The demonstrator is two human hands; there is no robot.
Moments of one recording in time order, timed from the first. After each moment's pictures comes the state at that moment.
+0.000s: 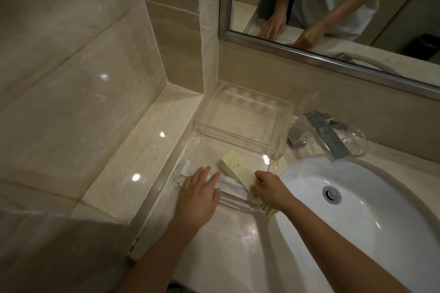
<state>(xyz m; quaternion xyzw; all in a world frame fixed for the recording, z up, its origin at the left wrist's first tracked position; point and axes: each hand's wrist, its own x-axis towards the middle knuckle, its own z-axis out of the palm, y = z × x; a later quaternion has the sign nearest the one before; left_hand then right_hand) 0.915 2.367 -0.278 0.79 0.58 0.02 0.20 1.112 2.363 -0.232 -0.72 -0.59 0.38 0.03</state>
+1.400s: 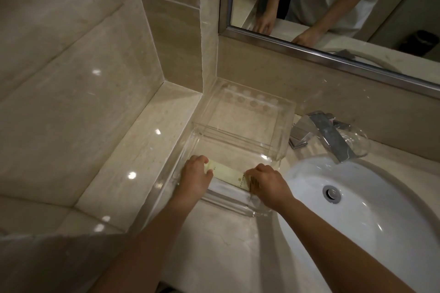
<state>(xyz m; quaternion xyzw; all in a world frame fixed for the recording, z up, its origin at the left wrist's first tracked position) 0.920 2.425 -0.269 0.67 0.66 0.11 0.33 1.116 2.374 -0.262 -0.67 -0.72 0.20 0.02</state>
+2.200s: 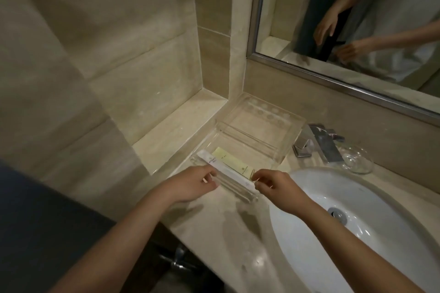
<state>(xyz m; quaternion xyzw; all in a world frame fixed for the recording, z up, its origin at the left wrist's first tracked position) 0.907 2.287 -0.133 0.69 0.59 0.03 0.41 1.141 2.294 -0.161 -0.57 -0.73 0.37 0.13</state>
